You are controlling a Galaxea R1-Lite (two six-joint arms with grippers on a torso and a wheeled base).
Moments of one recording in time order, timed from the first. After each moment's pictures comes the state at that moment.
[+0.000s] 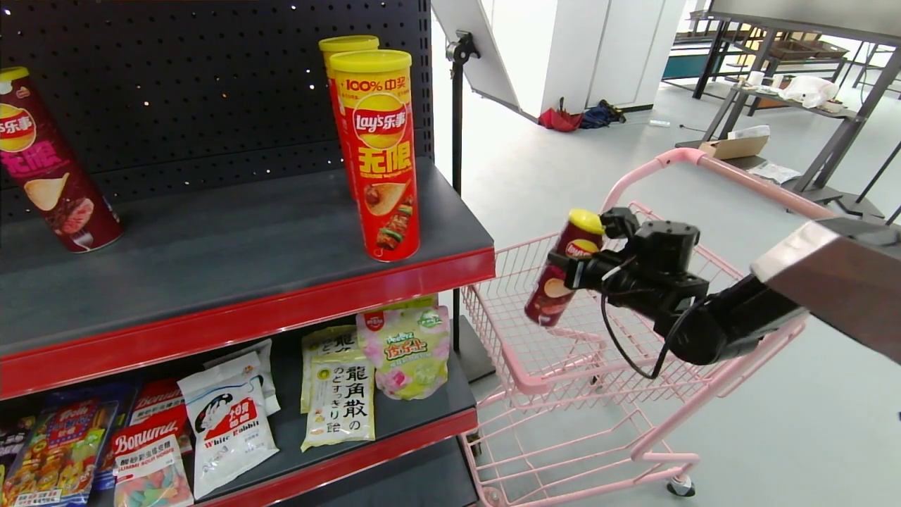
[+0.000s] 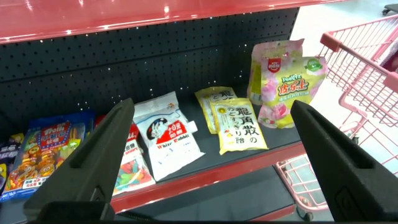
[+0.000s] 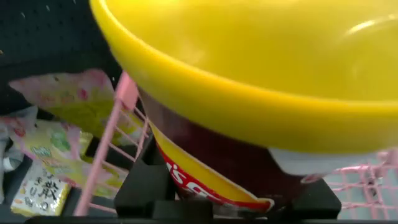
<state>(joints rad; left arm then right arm) 0.00 0.00 0.00 0.00 0.02 0.00 0.24 2.22 -1.07 -1.00 0.17 0.13</state>
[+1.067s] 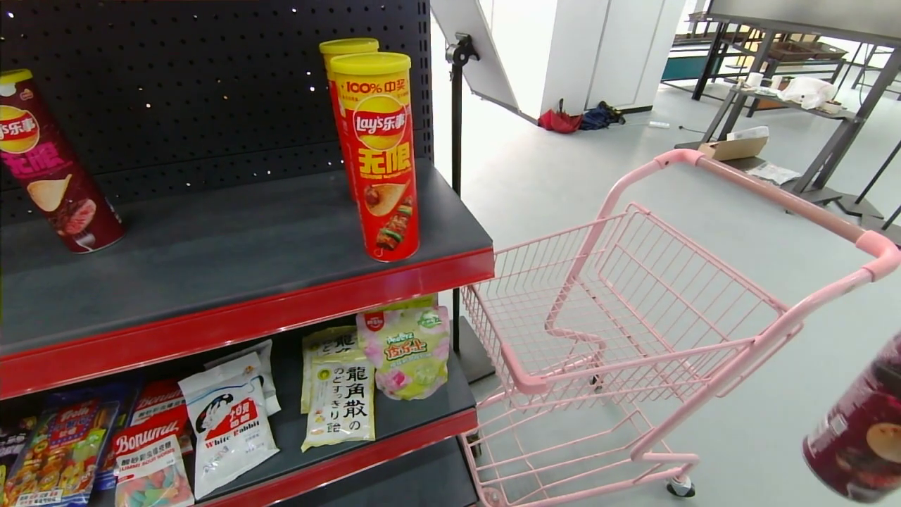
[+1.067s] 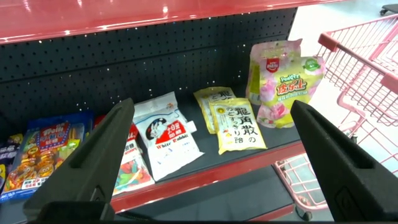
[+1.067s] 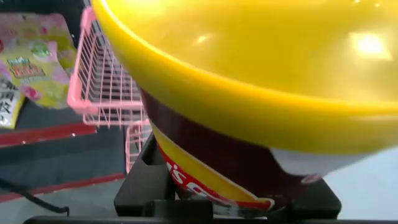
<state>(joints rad) 0.00 0.00 0.00 0.00 0.02 0.00 0.02 0.74 -0.40 -0.09 -0.01 -0.15</state>
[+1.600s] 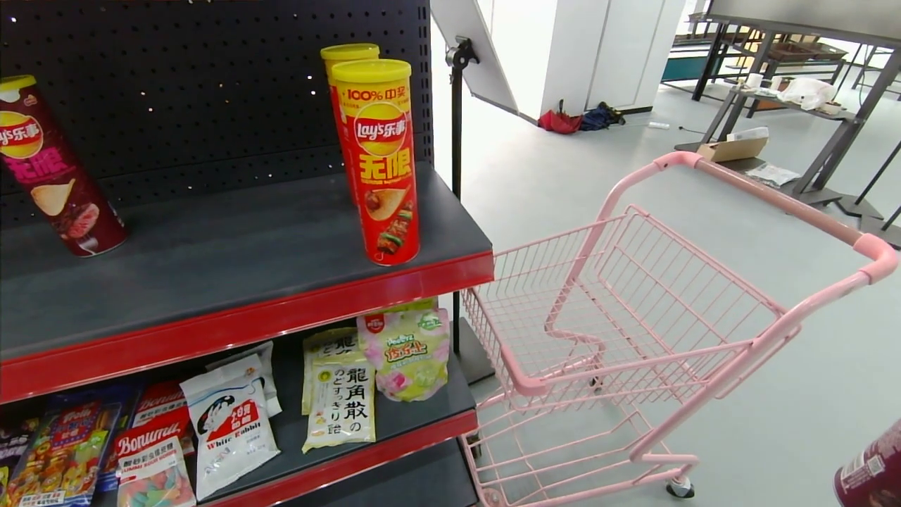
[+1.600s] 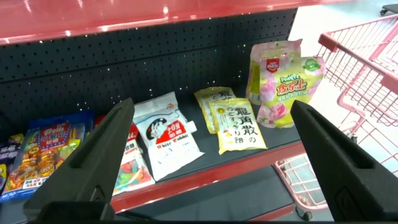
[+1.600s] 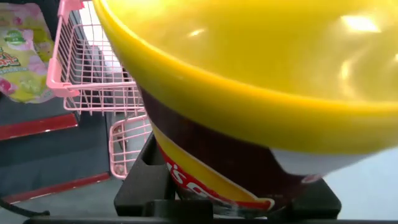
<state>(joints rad) 0.00 0.00 0.00 0.00 0.02 0.00 -0.03 0.55 -0.32 -0.06 -0.02 -0.18</state>
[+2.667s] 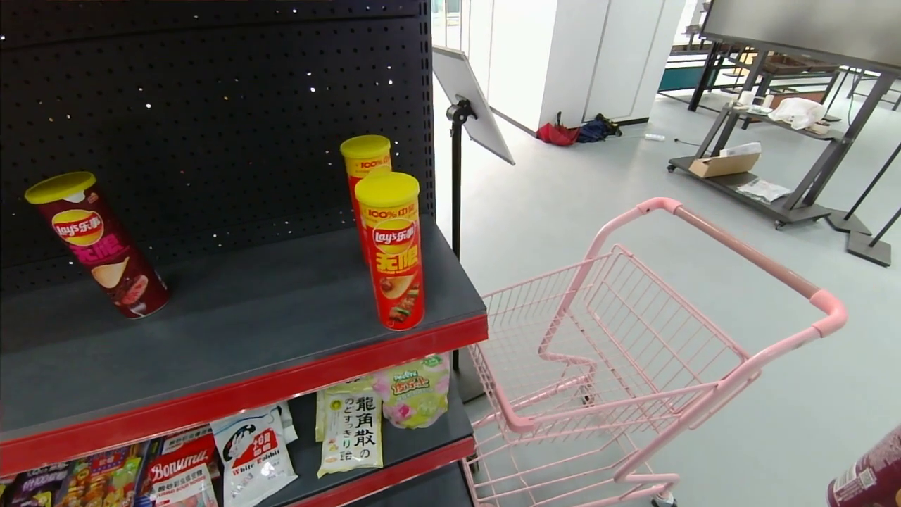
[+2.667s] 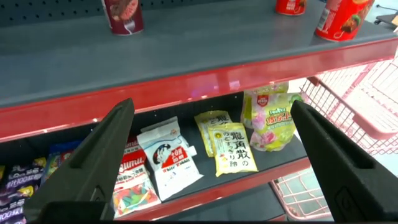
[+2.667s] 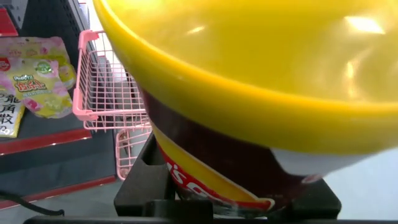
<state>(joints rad) 0.00 0.00 0.00 0.00 0.02 0.00 -0.02 0.53 -0.28 -0.06 -0.01 -0.18</state>
